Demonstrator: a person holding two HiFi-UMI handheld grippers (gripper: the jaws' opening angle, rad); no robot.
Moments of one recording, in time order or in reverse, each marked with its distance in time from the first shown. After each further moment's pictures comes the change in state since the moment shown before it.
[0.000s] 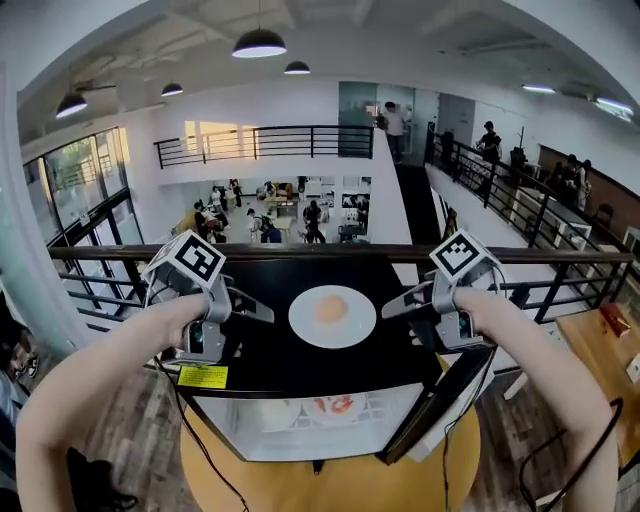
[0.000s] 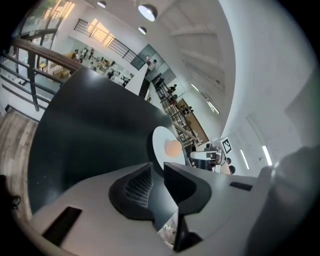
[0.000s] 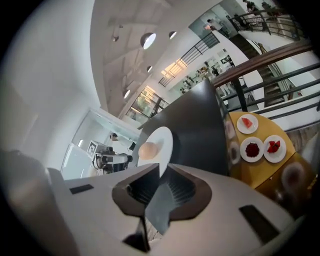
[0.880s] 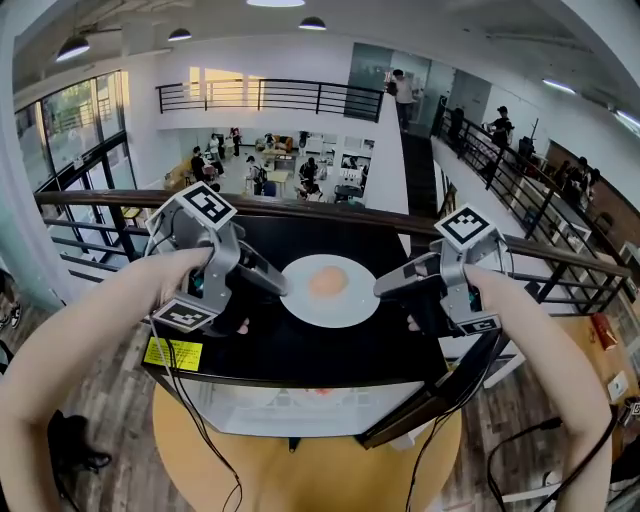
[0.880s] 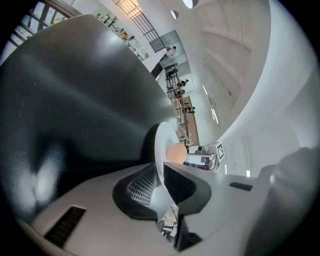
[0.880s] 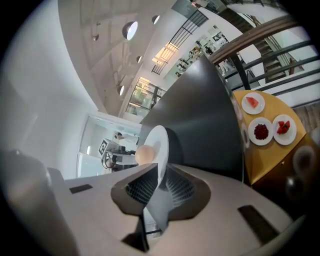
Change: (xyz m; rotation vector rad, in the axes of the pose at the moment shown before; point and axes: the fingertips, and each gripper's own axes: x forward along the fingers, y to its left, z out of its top) left arm 0.064 0.004 -0.007 -0.293 0.139 -0.124; right arm 0.024 -0.023 0.000 0.149 0.154 0.097
